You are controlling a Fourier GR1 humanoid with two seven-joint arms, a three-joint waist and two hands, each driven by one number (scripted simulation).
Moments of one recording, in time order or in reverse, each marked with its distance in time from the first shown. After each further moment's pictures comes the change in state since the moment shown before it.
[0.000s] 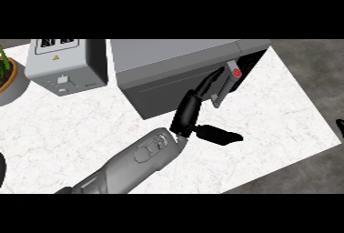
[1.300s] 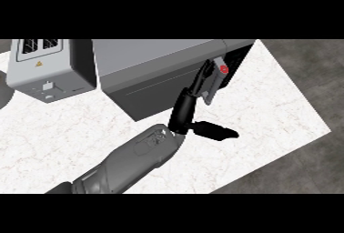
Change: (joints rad) left arm -0.040 0.013 -0.050 0.077 0.166 0.052 -0.210; right arm -0.116 -0.108 -0.030 0.013 -0.155 0.015 0.102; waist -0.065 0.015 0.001
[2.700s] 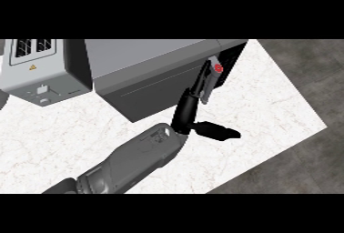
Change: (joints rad) left arm -0.041 -0.013 -0.060 0.062 0.135 0.000 -0.101; right arm -0.066 -0.080 -0.005 0.019 -0.125 0.024 0.077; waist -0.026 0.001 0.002
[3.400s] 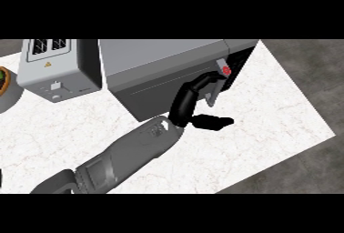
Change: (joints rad) left arm -0.076 0.021 -0.075 0.096 -0.038 0.020 0.051; right arm -0.006 -0.028 -0.018 0.001 -0.036 -0.016 0.029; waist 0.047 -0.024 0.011
